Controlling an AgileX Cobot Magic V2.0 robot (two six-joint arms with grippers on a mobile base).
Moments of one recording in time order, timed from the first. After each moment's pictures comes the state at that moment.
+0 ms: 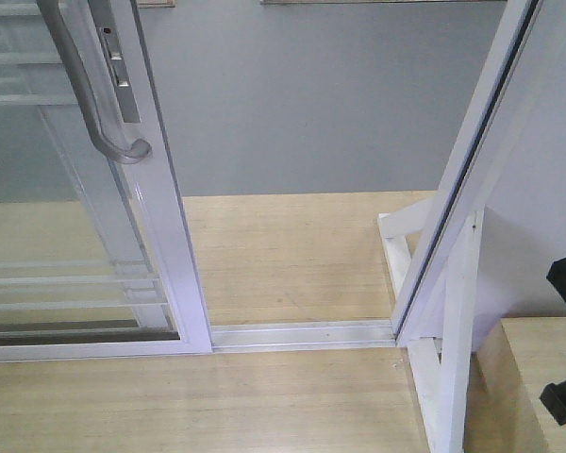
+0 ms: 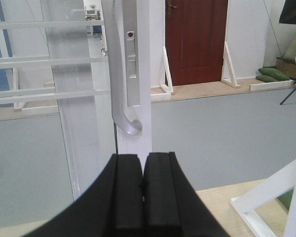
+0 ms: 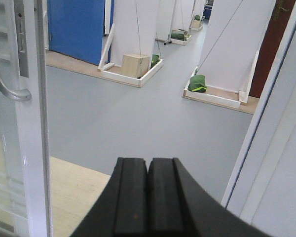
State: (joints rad) left arm -0.17 -0.01 0.03 -0.13 0.09 0.15; right arm 0.34 0.26 -0.21 -0.12 0.16 0.00
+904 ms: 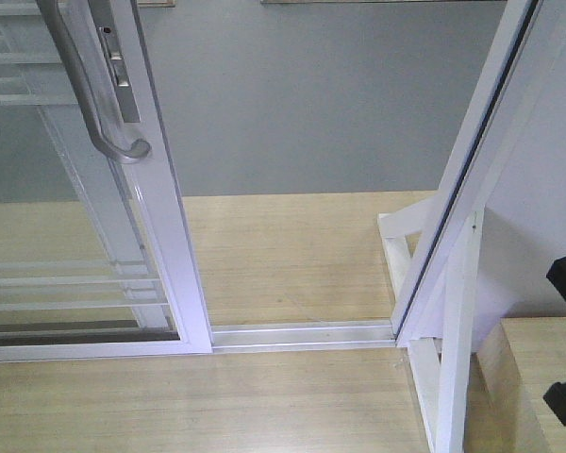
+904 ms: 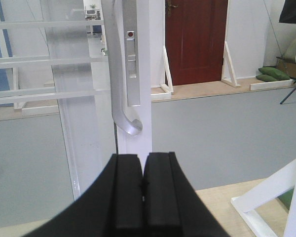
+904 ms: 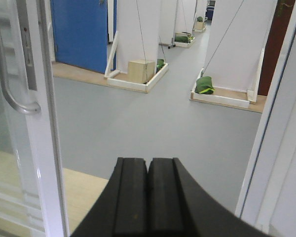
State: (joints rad) left arm -0.17 -0.01 0.03 -0.13 0.09 0.14; right arm 0.34 0.24 -0.21 -0.03 0.15 0.00
